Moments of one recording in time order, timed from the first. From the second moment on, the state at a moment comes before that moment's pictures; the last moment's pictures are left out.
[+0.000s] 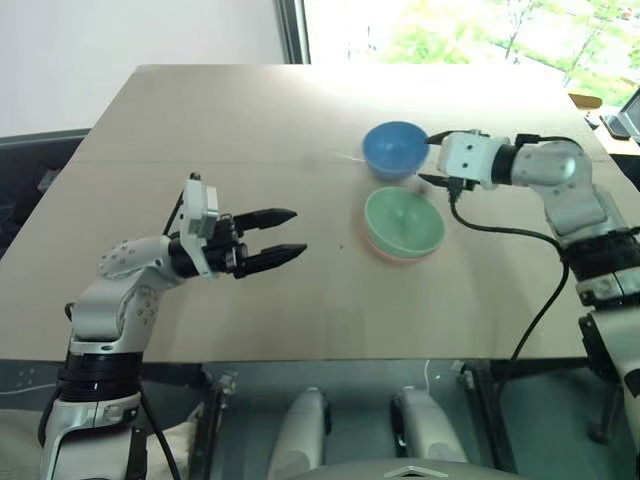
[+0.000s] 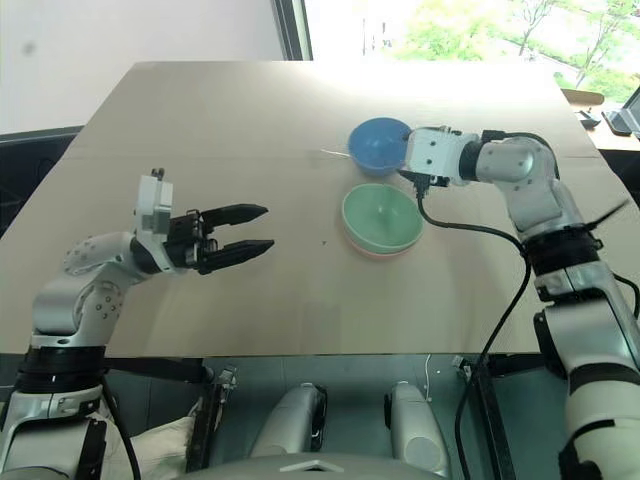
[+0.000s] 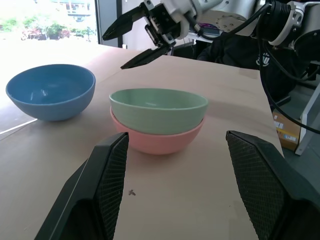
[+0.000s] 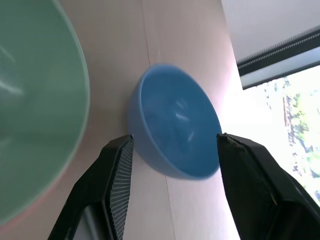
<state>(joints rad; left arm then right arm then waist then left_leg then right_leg) -0.32 0.70 0.16 -0.09 -0.65 0.34 -1.22 -1.05 -0.62 0.35 0.72 -0.33 -0.39 0.75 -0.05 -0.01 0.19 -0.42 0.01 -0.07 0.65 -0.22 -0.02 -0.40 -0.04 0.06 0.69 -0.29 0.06</state>
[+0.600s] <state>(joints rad) -0.07 0.72 0.30 -0.33 -0.70 0.40 -1.07 -1.27 -0.41 0.62 1.31 -0.76 -0.60 0.17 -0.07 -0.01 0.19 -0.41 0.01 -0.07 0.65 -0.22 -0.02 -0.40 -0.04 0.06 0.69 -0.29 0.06</state>
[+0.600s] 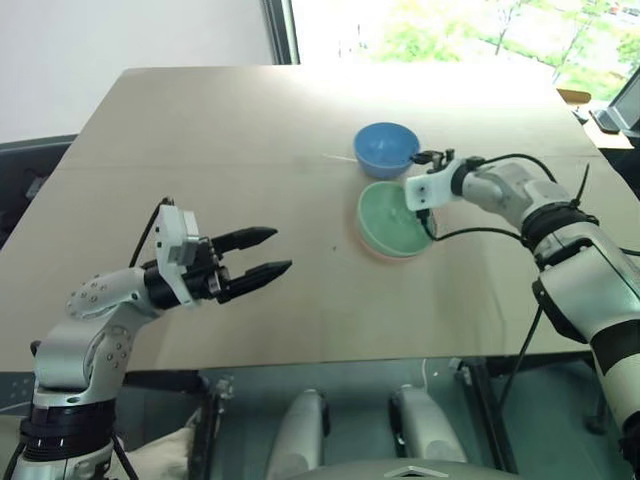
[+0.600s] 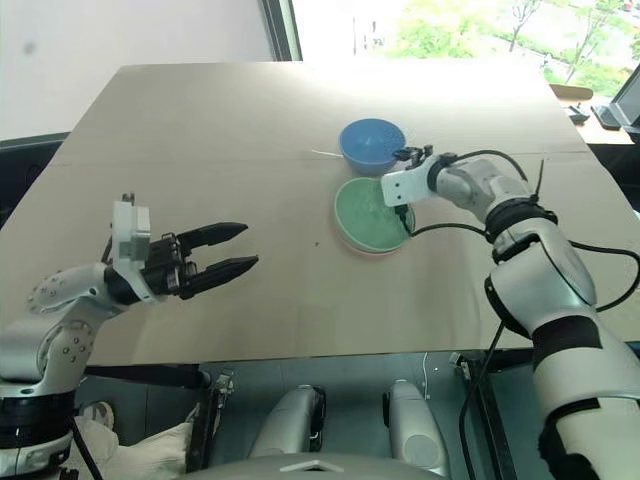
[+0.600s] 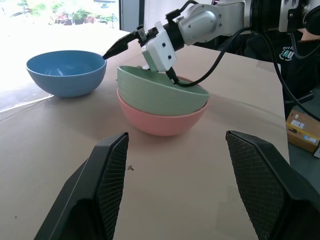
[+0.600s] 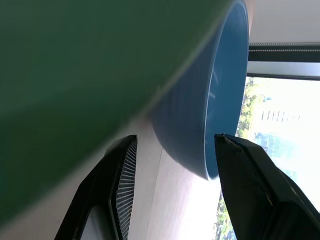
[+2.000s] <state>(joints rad) 0.07 0.72 0.40 -0.45 -0.73 0.39 -0.96 -1.32 -0.42 0.51 1.35 -0.68 -0.64 0.32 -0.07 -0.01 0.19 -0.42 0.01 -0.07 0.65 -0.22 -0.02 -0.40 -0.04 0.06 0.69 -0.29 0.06</state>
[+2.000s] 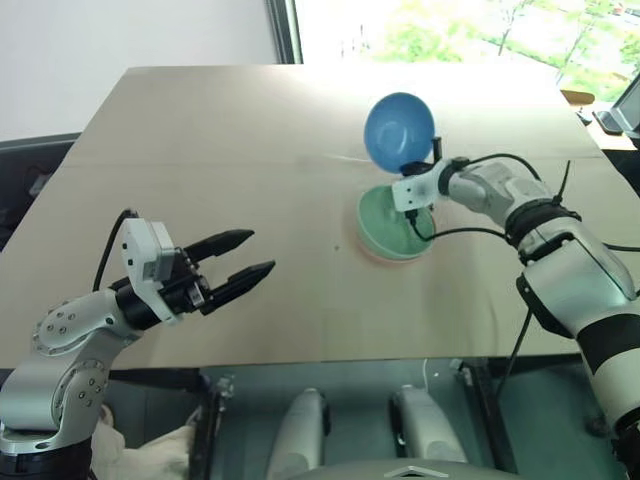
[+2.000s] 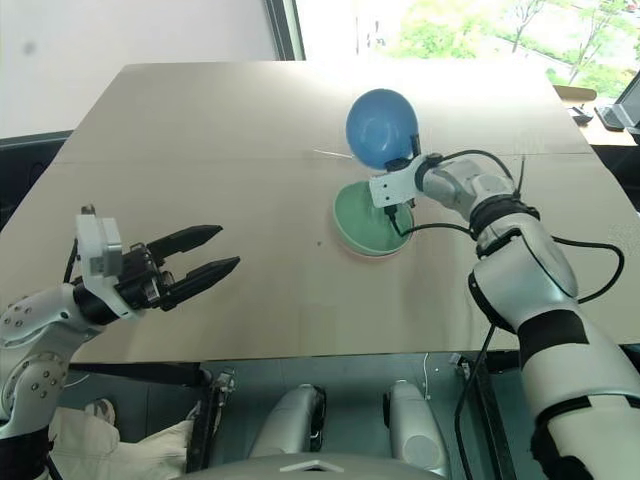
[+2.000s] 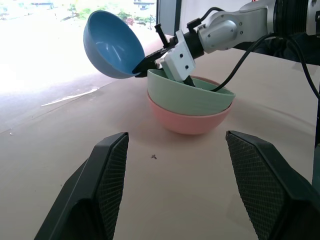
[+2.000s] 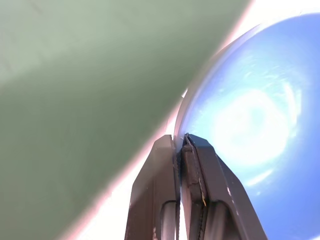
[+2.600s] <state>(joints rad) -0.19 0.74 0.25 -0.17 -0.67 0.32 -1.14 -0.65 -0.95 0.06 -0.35 0.39 0.44 1.23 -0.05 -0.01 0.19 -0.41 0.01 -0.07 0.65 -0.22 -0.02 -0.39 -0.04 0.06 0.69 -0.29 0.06</state>
